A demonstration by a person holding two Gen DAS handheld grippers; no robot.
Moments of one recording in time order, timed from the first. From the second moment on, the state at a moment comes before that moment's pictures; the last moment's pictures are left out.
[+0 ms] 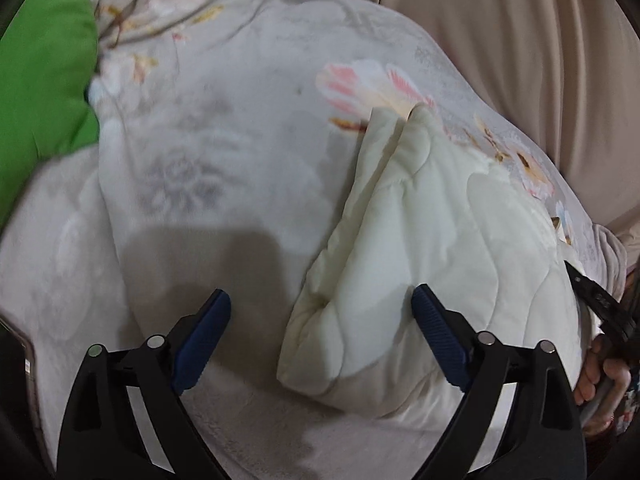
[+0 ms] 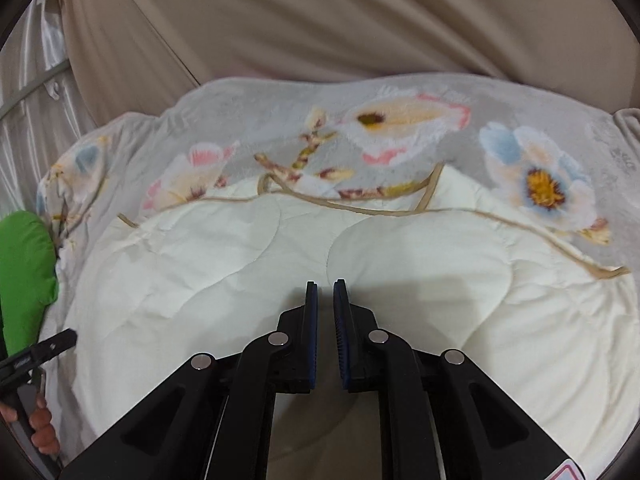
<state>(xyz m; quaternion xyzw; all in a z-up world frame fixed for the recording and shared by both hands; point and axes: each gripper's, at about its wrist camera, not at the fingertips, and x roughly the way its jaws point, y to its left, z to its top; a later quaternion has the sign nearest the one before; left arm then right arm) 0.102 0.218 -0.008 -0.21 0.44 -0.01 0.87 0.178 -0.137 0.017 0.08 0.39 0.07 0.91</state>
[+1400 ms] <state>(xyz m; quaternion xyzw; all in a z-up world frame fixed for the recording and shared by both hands) 0.096 0.153 0.105 -0.21 0.31 -0.18 0.91 0.210 -0.139 -0.009 0.15 0.40 0.14 0.89</state>
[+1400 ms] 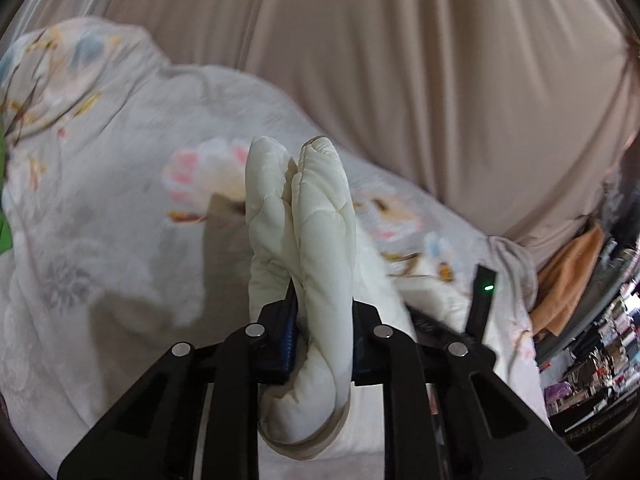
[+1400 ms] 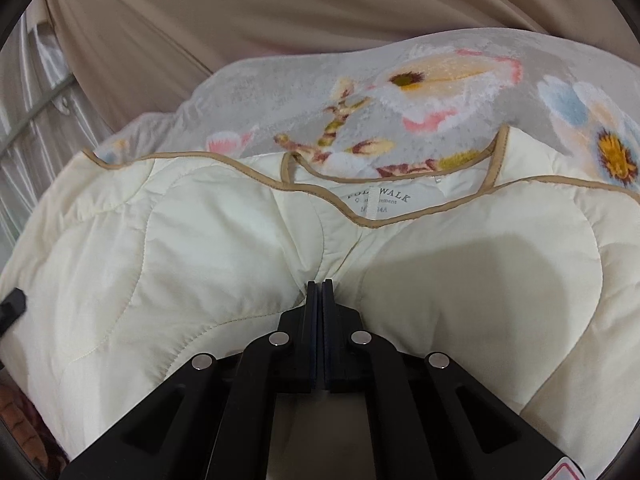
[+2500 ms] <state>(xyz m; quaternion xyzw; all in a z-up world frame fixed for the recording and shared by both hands) 0.073 -0.123 0.114 -0.03 0.35 -0.37 0.86 0.024 -0.253 0.003 0.28 0.36 0.16 0.88</state>
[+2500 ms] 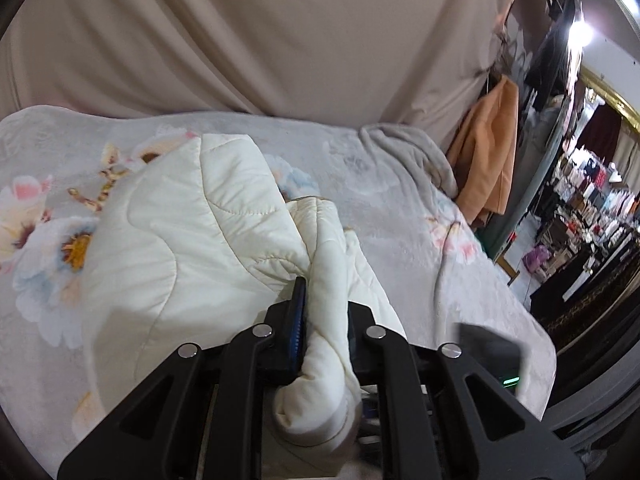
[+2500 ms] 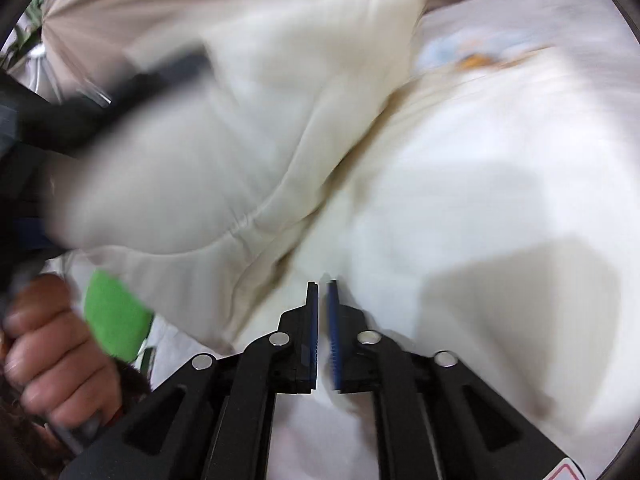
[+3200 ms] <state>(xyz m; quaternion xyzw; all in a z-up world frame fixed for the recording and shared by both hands) 0.047 -0.057 0.117 -0.15 0.33 -0.40 0.84 -0.065 -0.325 0.058 0.29 0.23 0.09 0.92</state>
